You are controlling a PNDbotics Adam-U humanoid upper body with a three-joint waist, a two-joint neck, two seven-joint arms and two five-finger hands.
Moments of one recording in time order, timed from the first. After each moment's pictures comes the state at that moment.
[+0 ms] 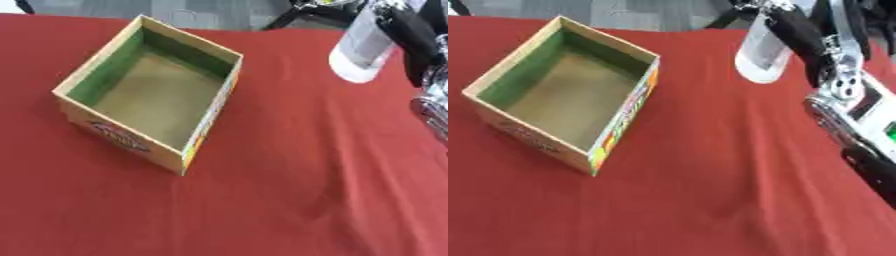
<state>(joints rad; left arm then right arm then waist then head) -0.59 0.35 0.06 -1.98 0.24 0.10 0.35 -0.41 -0.99 0.07 -1.99 -0.51 0.20 -0.77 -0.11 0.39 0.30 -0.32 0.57</state>
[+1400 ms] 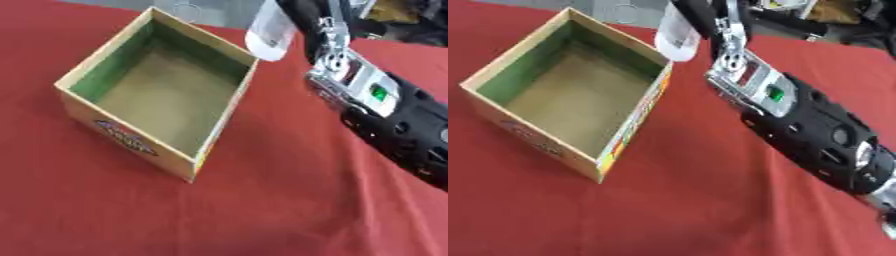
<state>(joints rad) -0.67 0.28 0.03 -1.98 0.25 -0.04 0.33 -0.50 -1.06 0.11 -1.86 -0.62 0.04 -0.85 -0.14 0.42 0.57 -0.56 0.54</state>
